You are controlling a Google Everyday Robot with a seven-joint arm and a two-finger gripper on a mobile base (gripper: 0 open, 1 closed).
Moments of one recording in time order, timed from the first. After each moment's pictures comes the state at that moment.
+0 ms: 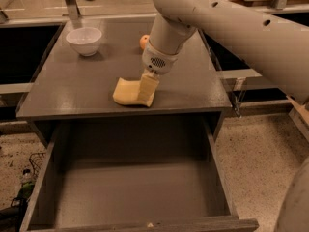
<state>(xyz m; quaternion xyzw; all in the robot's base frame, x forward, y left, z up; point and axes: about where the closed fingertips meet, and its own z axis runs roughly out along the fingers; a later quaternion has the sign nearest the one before) 0.591 0.014 0.842 -0.62 0.77 0.10 0.14</state>
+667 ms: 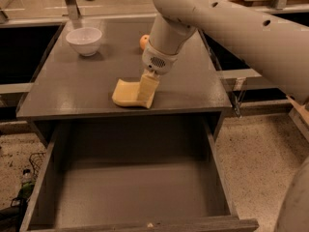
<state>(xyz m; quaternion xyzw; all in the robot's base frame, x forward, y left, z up) 0.591 0.014 0.842 -0.62 0.77 0.10 0.14</state>
